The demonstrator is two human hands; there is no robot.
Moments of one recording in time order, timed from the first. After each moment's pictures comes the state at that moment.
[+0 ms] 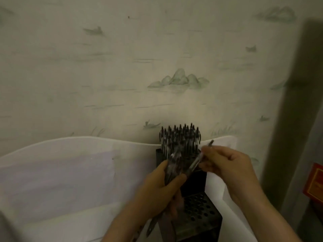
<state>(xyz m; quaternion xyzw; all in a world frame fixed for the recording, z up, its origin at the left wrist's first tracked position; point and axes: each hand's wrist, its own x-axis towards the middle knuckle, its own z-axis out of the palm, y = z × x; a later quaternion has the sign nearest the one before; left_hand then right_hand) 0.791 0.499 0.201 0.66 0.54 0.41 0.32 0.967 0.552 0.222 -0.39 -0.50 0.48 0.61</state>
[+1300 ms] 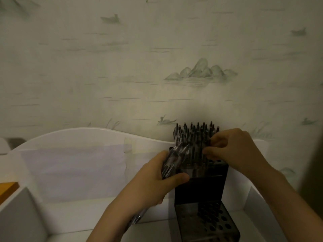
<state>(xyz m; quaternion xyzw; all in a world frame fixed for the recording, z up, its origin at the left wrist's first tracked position) 0.777 0.507 0.212 0.61 0.59 0.44 0.31 0.965 0.634 0.237 -0.41 -0.78 0.26 0.40</state>
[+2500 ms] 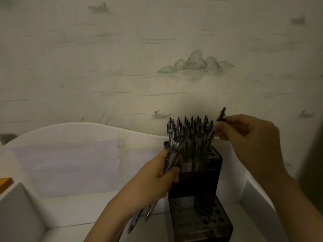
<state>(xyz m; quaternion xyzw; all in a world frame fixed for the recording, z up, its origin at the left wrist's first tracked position) 0.794 0.515 0.201 0.60 0.57 0.44 0.34 0.988 0.619 0.239 -0.33 -0.71 0.17 0.61</state>
